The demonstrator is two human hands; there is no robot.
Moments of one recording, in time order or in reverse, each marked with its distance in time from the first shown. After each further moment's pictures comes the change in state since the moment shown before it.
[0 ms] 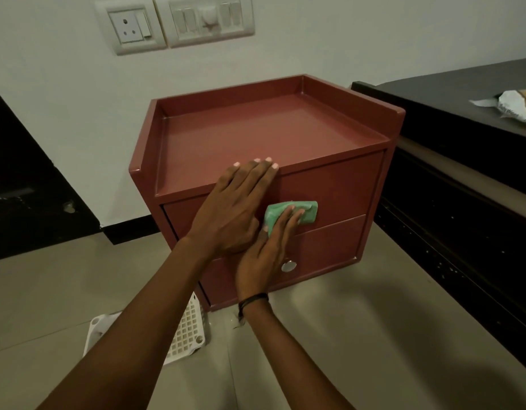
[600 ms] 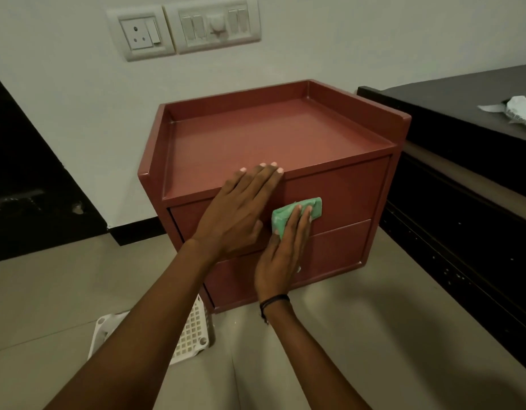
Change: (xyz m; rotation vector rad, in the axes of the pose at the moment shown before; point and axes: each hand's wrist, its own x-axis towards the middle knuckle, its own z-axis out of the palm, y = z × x) left_hand 0.001 -0.002 -0.004 -0.015 -0.042 0.012; right_hand 0.018 0.020 -0.019 -0.237 -0.069 -0.171
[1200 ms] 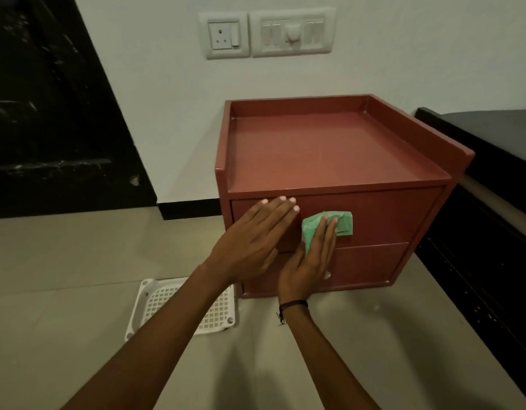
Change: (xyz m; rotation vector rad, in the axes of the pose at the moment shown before) left_hand -0.085 -0.008 -0.017 -0.006 0.015 -0.038; right_hand -0.022 -0.038 -0.003 -0.015 -0.012 -0.016
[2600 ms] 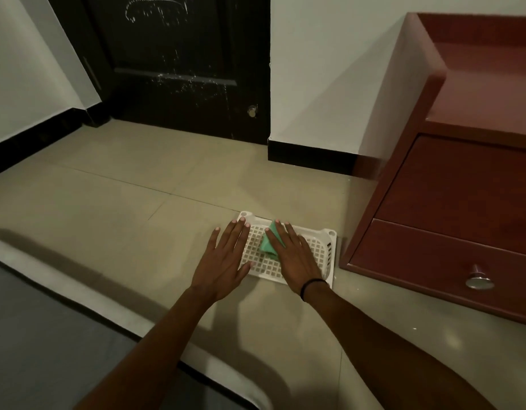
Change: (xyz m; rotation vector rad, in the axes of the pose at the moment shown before) left_hand -0.334 -0.041 0.125 0.031 -0.400 -0.759; right_hand -0.187 0.073 0.154 -0.438 -1.321 -0.797
